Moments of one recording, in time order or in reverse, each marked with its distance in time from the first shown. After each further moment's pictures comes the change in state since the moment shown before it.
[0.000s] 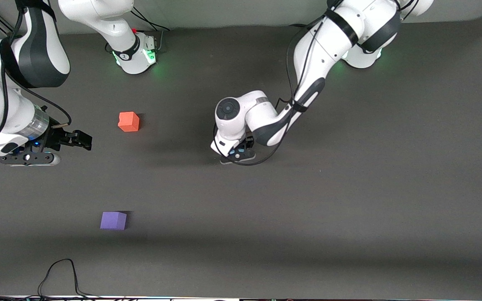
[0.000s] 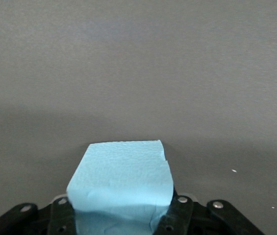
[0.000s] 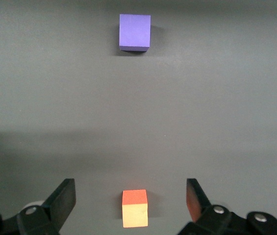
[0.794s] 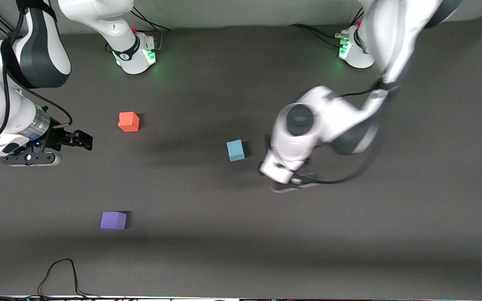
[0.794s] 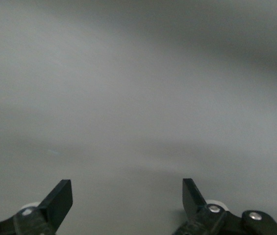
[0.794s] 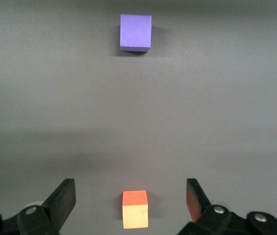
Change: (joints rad) left arm 0.554 -0.374 -0.192 -0.077 -0.090 -0.259 0.383; right arm 0.001 0.000 0.001 -0.003 0.000 0.012 0.000
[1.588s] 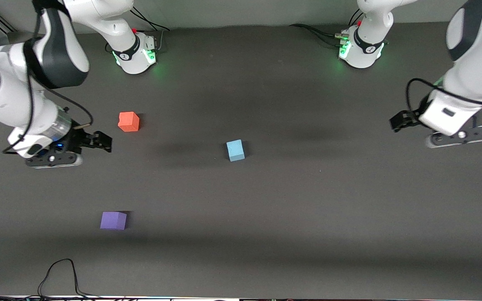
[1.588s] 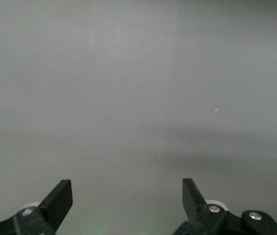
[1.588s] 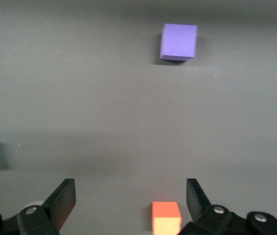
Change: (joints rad) left arm 0.219 -0.567 0.285 -0.326 -0.246 -0.302 0.660; right arm 0.096 0.023 0.012 -0.014 0.062 0.074 0.057
